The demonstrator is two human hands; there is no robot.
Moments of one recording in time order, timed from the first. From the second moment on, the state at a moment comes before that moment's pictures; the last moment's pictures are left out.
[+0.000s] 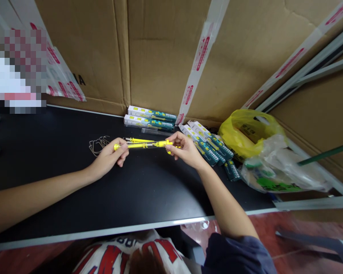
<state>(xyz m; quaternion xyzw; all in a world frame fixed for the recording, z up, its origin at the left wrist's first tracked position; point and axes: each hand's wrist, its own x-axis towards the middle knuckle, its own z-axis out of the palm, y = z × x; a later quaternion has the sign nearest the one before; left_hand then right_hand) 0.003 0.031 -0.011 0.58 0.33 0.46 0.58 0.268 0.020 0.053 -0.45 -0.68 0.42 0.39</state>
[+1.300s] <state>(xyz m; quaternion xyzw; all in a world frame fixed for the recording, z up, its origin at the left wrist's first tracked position) 0.005 0.032 -0.009 0.54 0.33 0.48 0.60 0.324 0.040 0.051 -0.68 -0.73 0.12 0.00</state>
